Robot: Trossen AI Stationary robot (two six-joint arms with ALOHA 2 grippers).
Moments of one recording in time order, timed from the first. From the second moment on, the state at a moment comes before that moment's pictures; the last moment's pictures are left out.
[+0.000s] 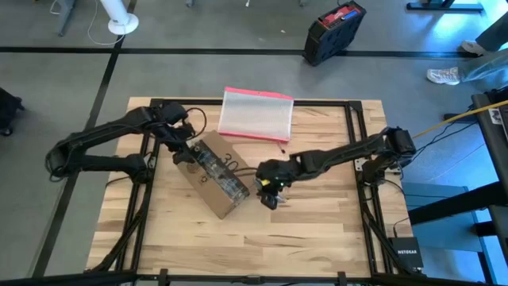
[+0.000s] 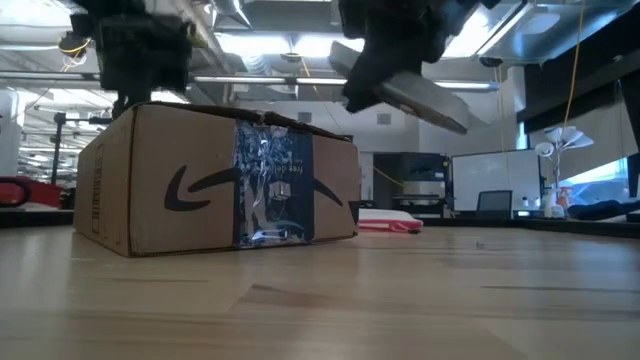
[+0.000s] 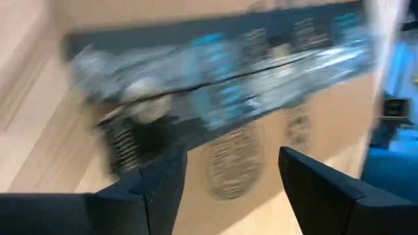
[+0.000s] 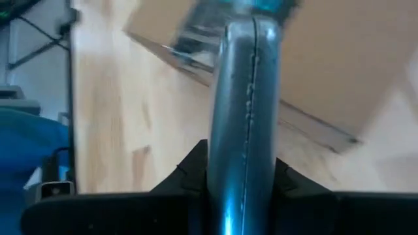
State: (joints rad) left arm 0.63 1.05 0.79 -1.00 0.50 0.01; right arm 0.18 1.69 1.19 -0.35 -0.12 0.55
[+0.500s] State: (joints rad) left arm 0.81 1.02 0.80 -0.96 0.49 -0.05; right arm 0.27 1.69 1.16 -0.29 -0.06 0.56
